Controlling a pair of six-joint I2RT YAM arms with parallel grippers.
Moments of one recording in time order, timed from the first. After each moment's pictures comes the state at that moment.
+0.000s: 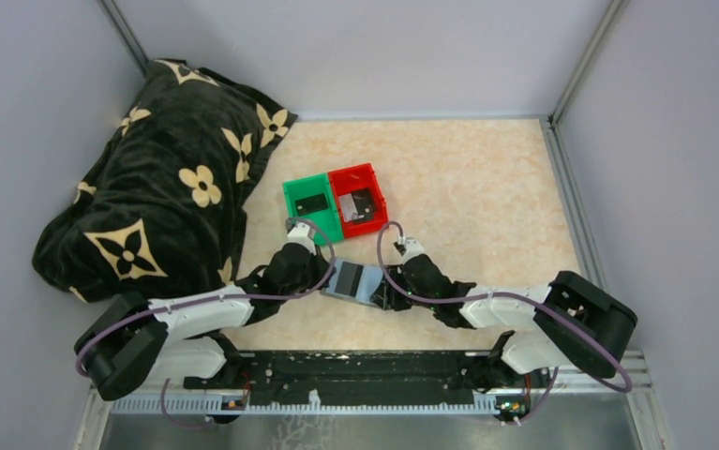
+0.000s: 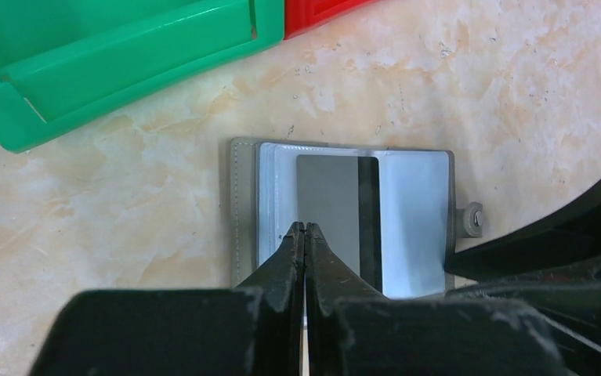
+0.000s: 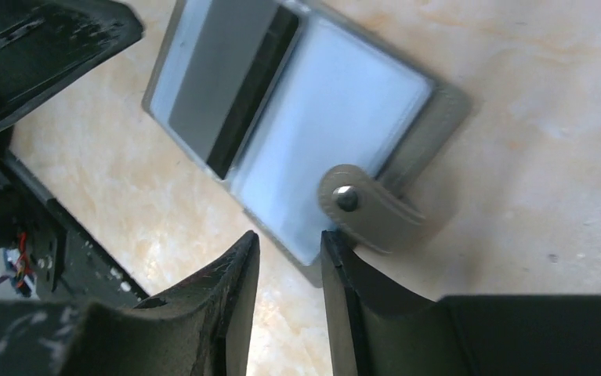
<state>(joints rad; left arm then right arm) -0.82 1.21 0.38 0.29 -0.22 -0.65 0.93 1.32 0.35 0.34 -0.01 0.76</state>
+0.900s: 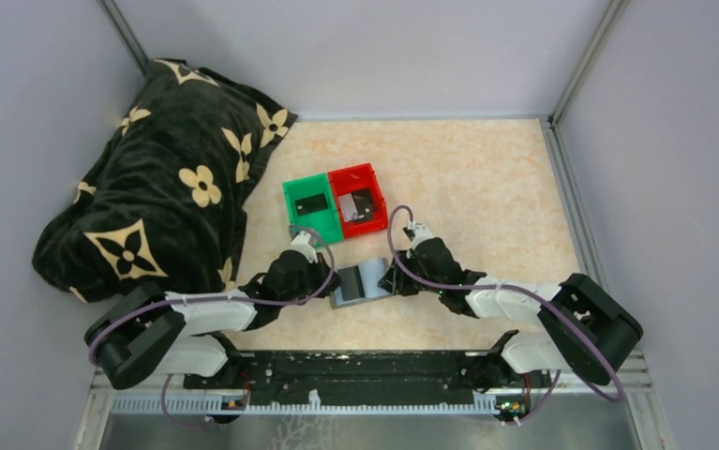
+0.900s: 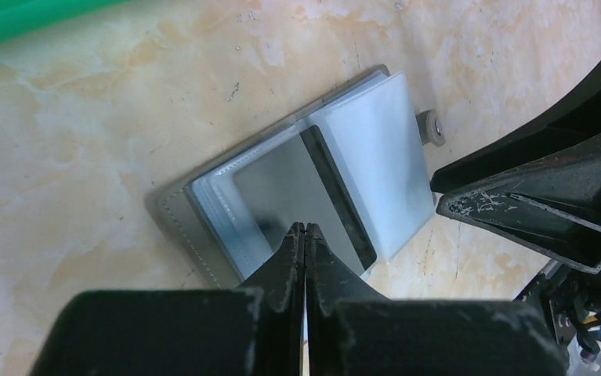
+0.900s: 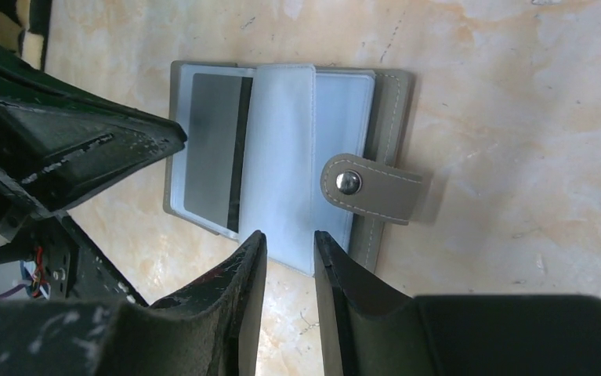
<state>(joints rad) -0.82 1.27 0.28 0.49 -0.06 -0.72 0.77 1.28 0.38 0.29 -0.13 0.67</state>
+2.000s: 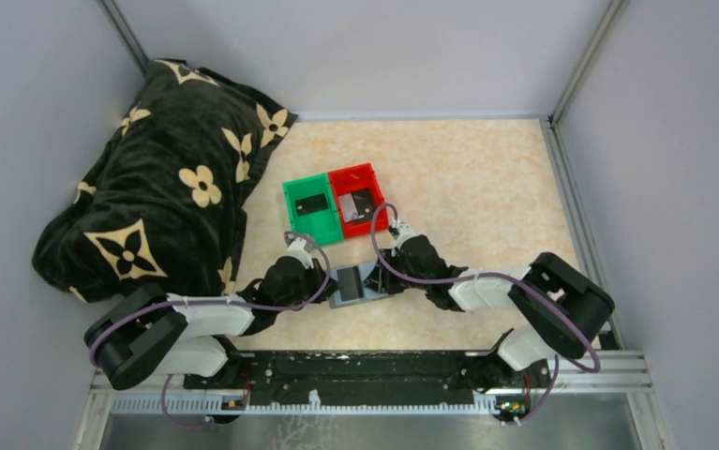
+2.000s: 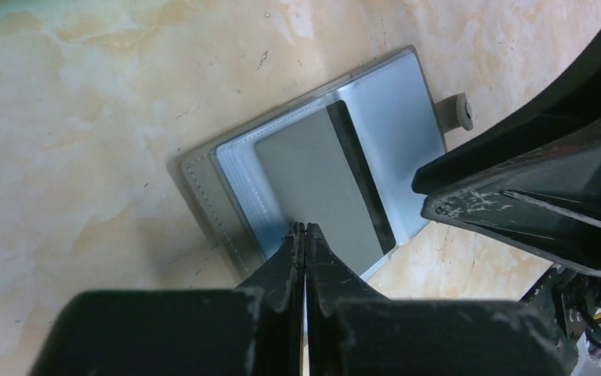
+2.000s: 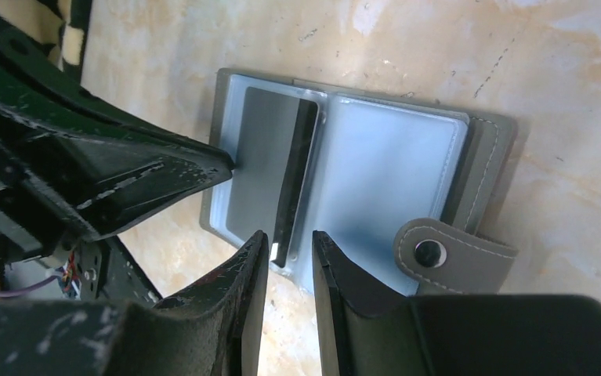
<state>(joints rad) -0.81 1.30 0.22 0.56 -0.05 -0.75 0.81 1.44 0.45 0.42 -0.19 0.72</state>
